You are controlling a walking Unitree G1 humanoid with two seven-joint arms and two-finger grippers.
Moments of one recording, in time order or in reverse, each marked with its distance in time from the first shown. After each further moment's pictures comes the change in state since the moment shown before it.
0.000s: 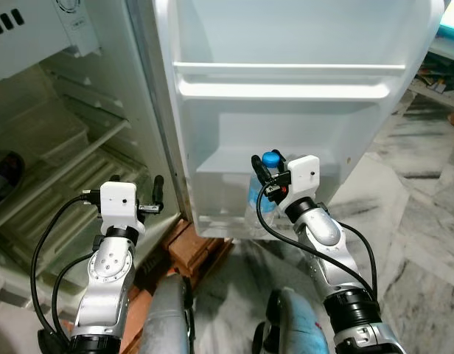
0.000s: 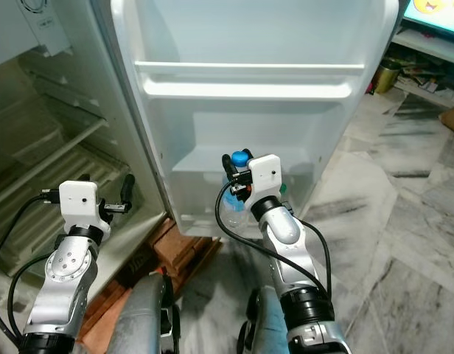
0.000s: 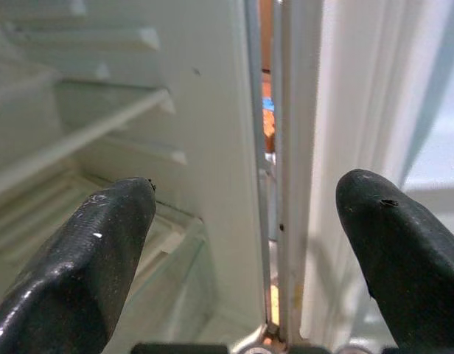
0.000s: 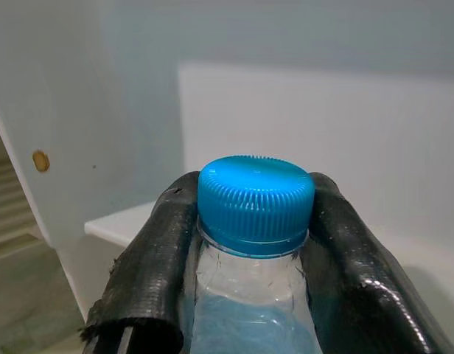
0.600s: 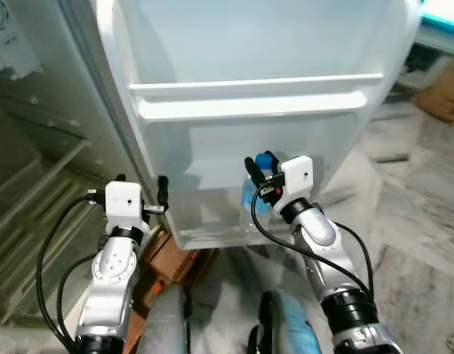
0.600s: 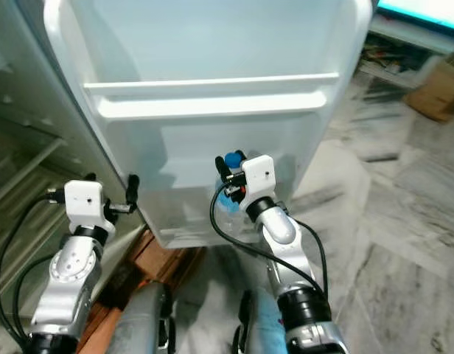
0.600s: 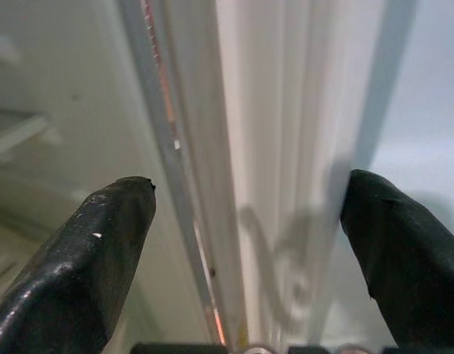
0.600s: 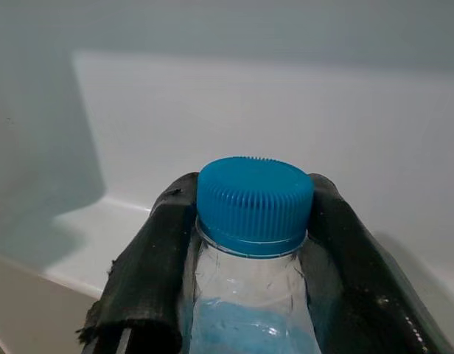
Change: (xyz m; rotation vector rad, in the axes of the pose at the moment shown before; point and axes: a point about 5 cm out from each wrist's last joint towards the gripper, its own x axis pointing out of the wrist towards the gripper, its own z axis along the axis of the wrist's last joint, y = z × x) left arm 0.000 -0.009 0.000 -0.023 -0.011 -0.022; right arm 0.001 0.003 0.003 -0.026 -0.008 0.039
